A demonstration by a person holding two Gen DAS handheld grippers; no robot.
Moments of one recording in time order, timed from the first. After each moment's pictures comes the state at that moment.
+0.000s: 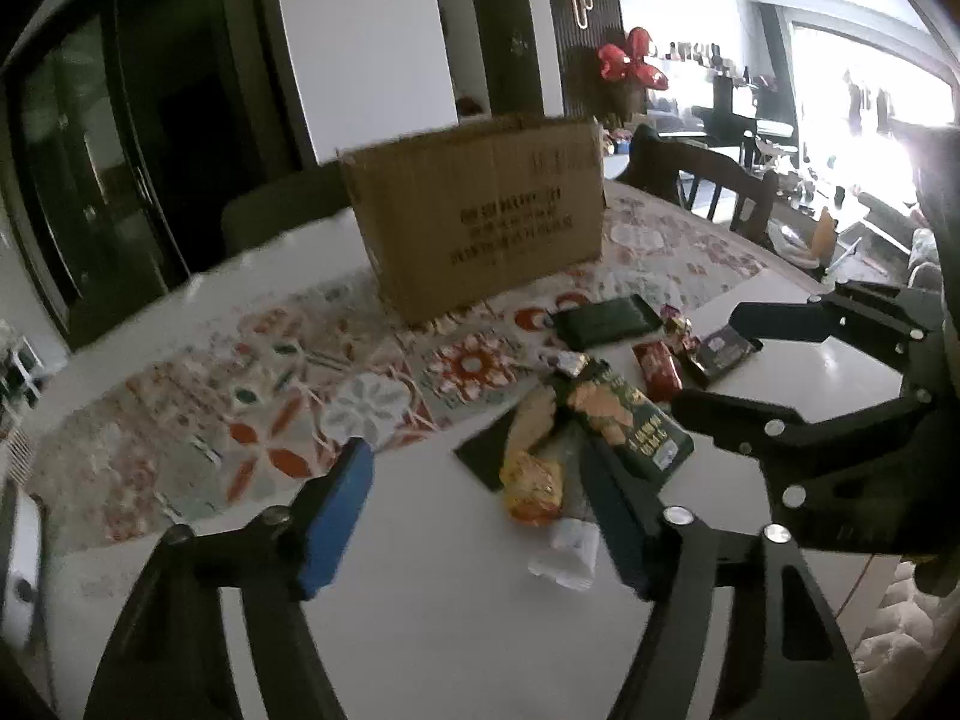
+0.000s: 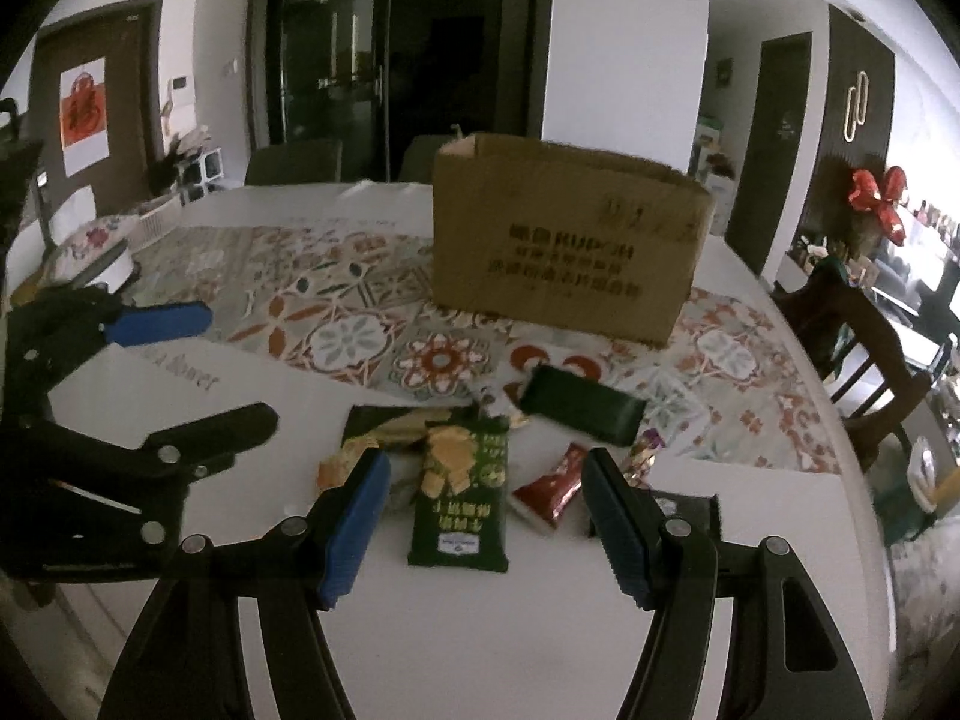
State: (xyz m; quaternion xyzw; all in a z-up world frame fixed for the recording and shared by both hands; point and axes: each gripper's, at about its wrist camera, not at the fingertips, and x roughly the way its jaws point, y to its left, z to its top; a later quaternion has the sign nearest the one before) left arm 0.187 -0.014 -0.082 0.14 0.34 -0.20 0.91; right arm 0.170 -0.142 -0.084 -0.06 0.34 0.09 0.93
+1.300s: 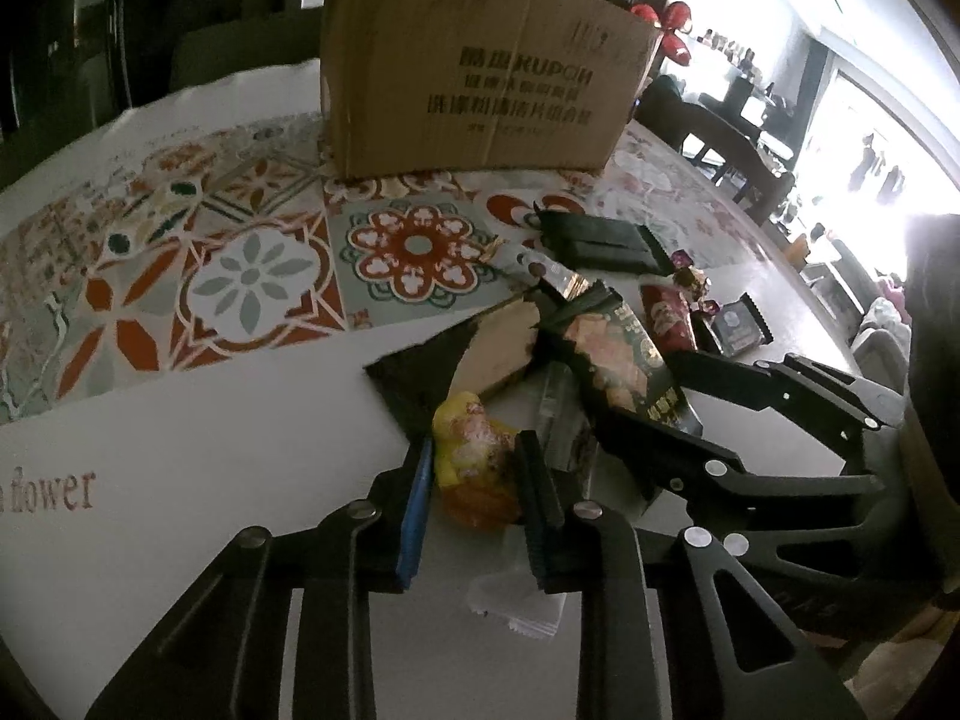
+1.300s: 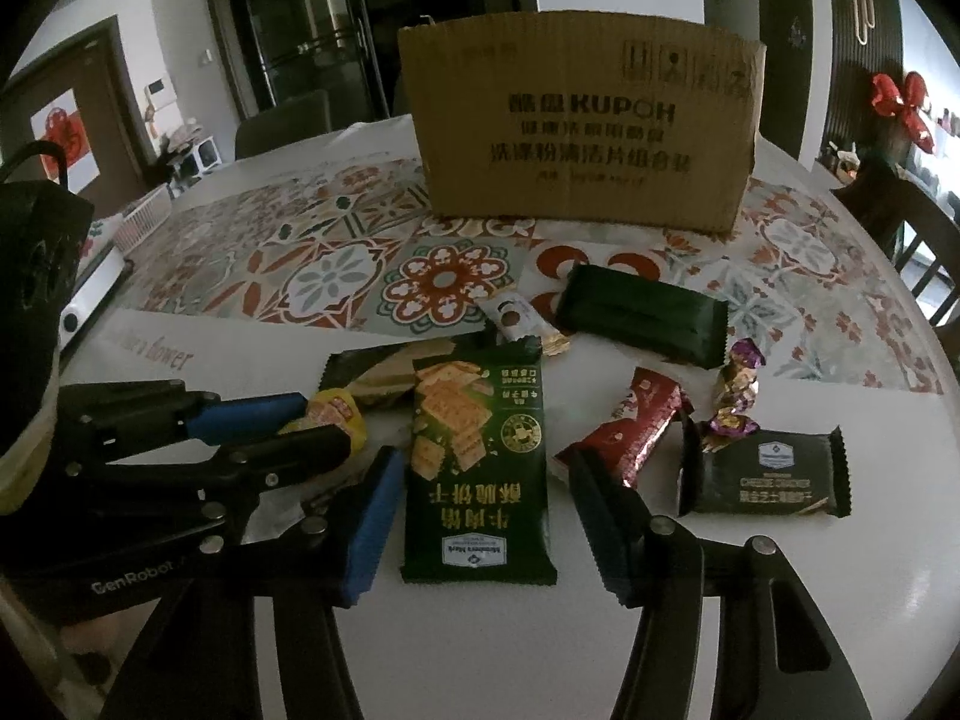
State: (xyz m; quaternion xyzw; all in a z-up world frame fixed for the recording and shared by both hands) left arm 0.243 -0.020 -0.151 0.02 0.47 -0.24 0.85; right arm 0.219 -0.145 -0.148 0.02 0.42 0.11 0.90
